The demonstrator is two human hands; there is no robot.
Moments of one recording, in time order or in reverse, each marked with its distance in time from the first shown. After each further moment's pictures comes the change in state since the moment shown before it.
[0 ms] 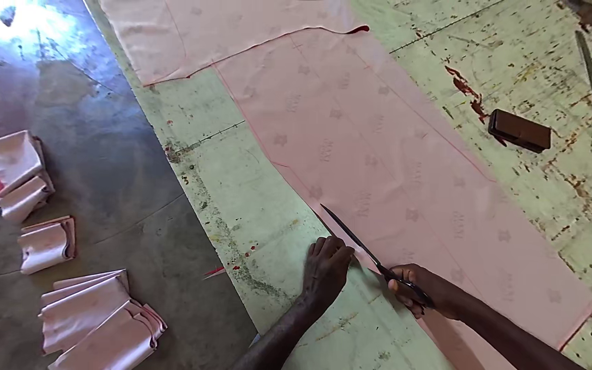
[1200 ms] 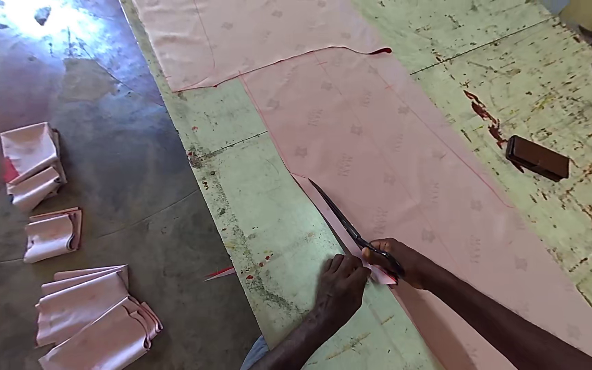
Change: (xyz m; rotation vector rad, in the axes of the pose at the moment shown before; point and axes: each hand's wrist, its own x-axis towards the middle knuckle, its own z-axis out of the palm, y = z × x) left_hand -0.003 -0.001 0.000 -0.035 0.001 0.015; right_hand 0.070 -0.086 0.009 -0.099 0.085 -0.119
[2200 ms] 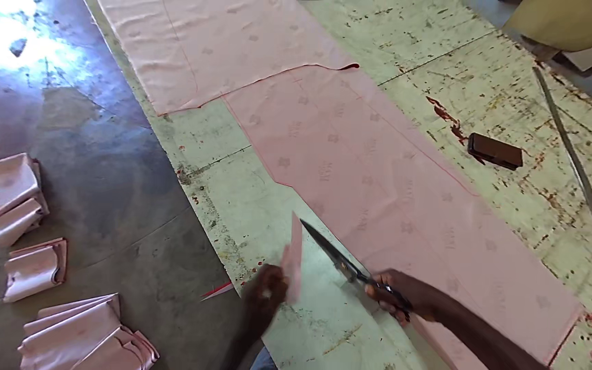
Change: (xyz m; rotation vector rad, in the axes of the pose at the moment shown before) left_hand -0.032 -0.043 -0.144 -0.441 -0.079 -0.321; right_hand -0.070 0.034 0.027 0.032 -0.105 0.129
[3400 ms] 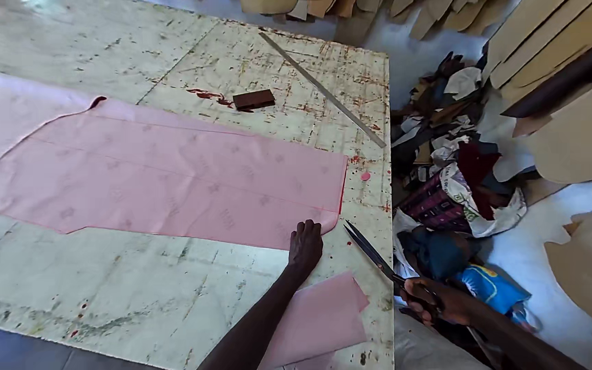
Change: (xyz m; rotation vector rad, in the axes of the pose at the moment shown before) left_hand -0.117 0.099 0.434 0.790 -0.677 0.533; right_hand -0.320 0.461 0.132 0.723 0.480 -0.186
